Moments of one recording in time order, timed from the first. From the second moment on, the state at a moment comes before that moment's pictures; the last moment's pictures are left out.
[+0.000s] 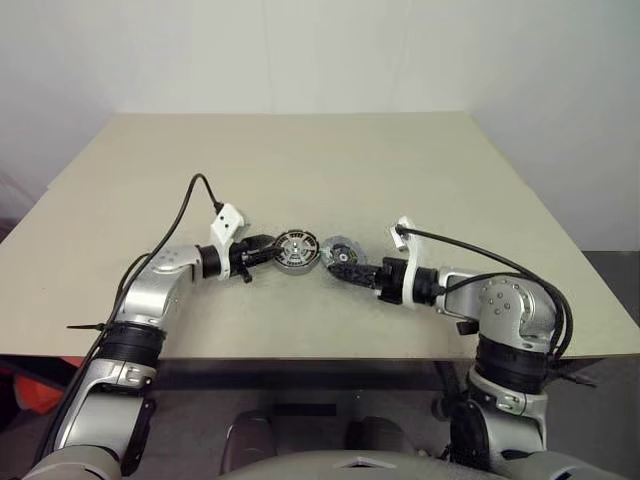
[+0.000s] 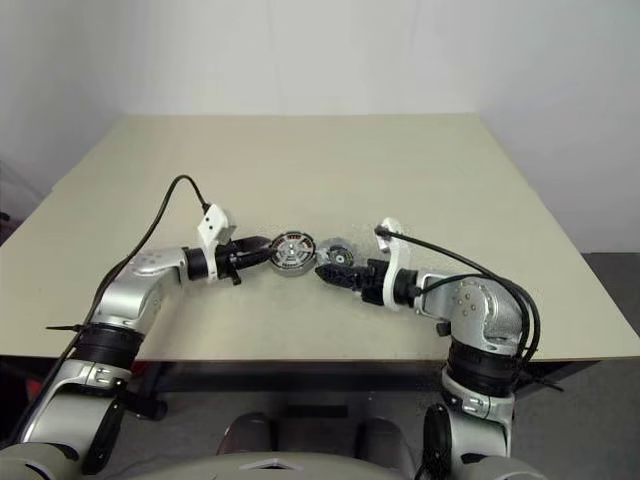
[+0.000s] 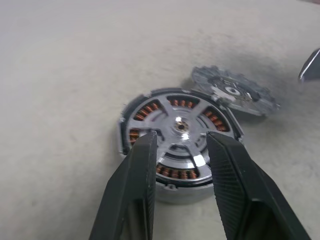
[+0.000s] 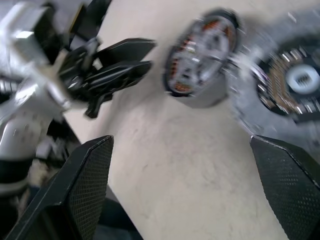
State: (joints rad) left arm -0.45 0.45 -0.08 0.27 -0.27 0.32 -0.95; right arm -0.42 -0.06 -0.37 -0.25 0.50 1.61 0.54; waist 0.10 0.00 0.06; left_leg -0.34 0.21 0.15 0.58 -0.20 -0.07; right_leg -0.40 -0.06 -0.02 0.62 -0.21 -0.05
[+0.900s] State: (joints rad) left arm -0.41 0.46 -0.07 0.21 -0.27 0.33 -0.93; right arm -0.62 -0.09 -0.55 0.18 0.56 1.33 0.32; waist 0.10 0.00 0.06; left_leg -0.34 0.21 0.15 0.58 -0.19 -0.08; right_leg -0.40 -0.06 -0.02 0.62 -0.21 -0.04
